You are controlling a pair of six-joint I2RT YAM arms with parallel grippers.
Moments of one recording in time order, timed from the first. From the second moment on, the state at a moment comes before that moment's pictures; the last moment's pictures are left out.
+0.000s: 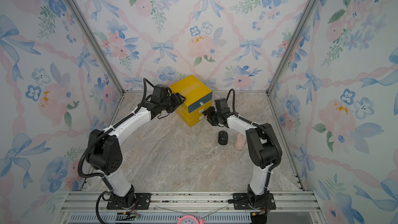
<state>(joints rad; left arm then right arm) -0.41 1.77 1.48 -0.30 0.18 -0.94 0.38 1.87 1.25 -0.13 -0.30 1.15</state>
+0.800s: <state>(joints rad) -0.41 1.78 1.48 -0.29 0.17 -0.94 0.38 1.89 1.37 -0.20 -0.30 1.12</state>
